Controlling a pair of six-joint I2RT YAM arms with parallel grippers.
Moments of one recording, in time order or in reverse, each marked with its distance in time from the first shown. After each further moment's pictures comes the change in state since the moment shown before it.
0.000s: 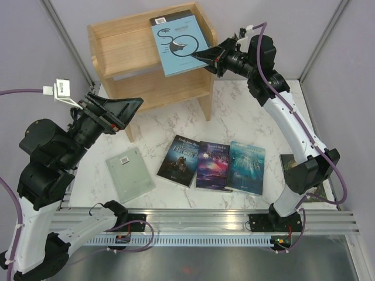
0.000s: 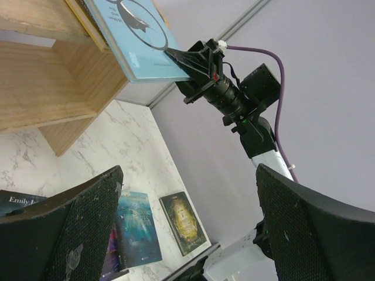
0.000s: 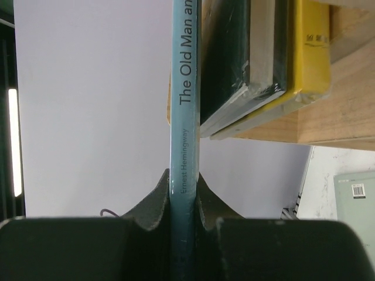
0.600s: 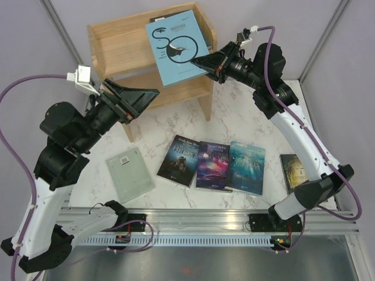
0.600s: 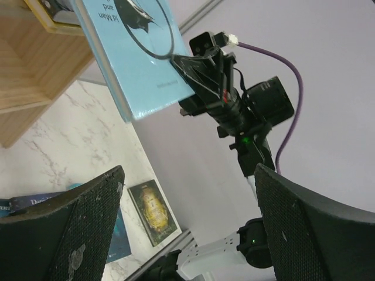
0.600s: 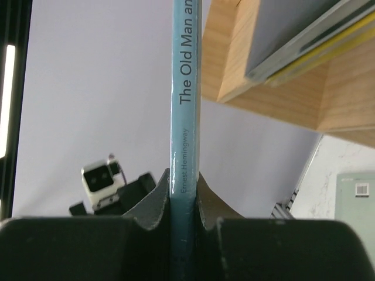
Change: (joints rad) left arm 0.000 0.120 -0.003 0.123 0.130 -0.116; right arm 0.089 -0.189 -0.138 0.054 0.034 -0.079
